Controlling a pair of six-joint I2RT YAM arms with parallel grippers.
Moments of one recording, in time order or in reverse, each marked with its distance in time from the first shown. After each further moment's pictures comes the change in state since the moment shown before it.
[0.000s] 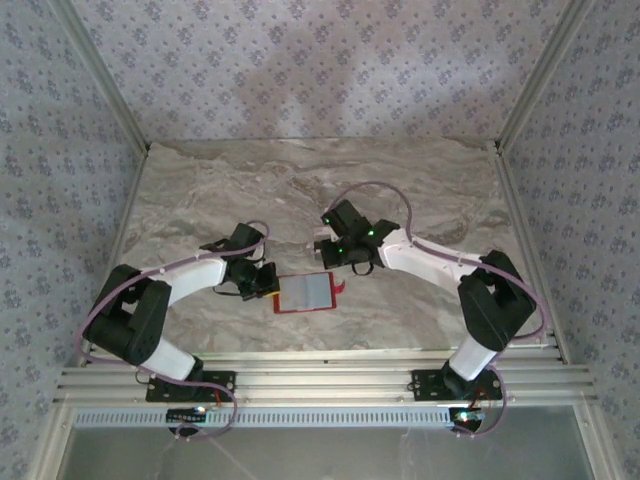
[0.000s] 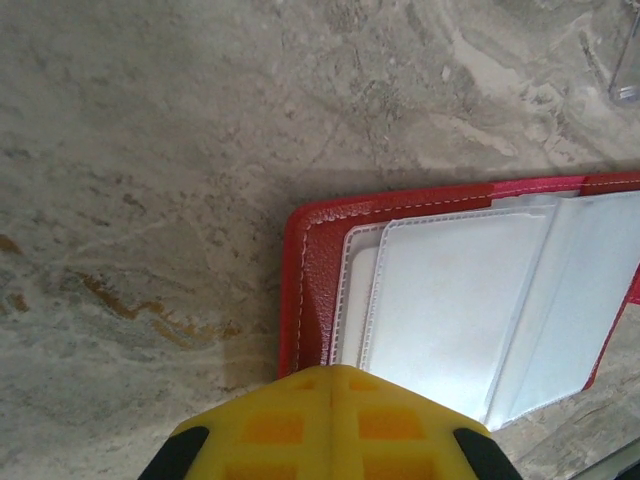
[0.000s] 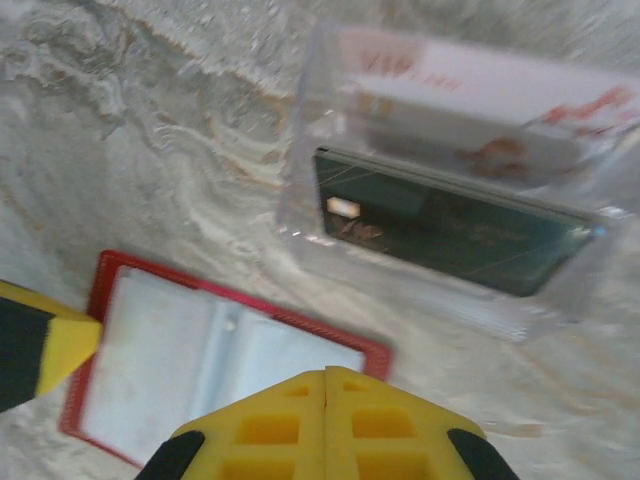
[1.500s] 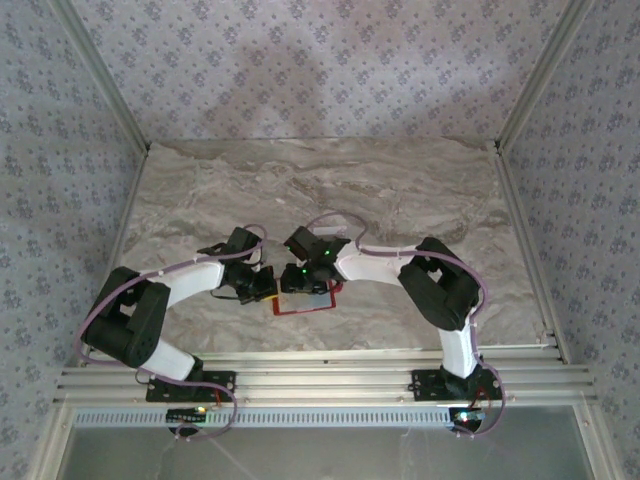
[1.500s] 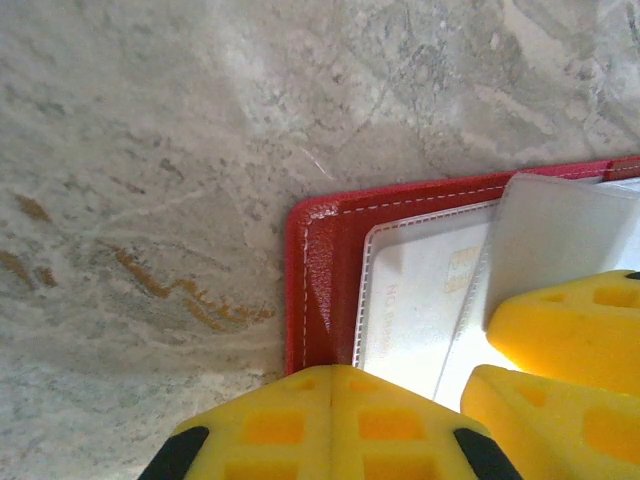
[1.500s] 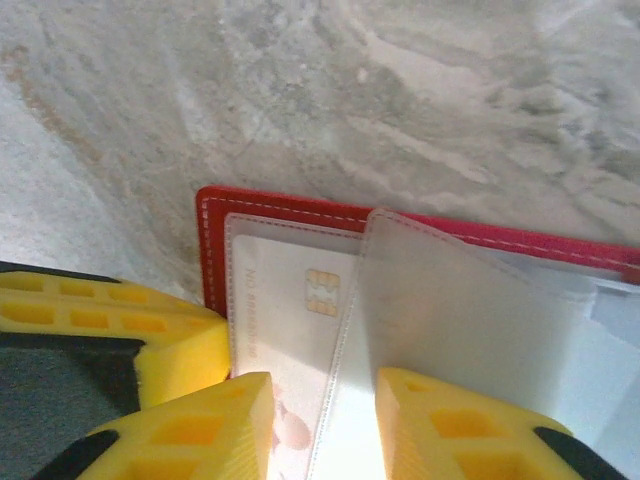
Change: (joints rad) left arm 0.013 -0.015 -0.042 0.022 0.015 0.004; right arm 0.164 0.283 0.106 0.083 -0.160 0.348
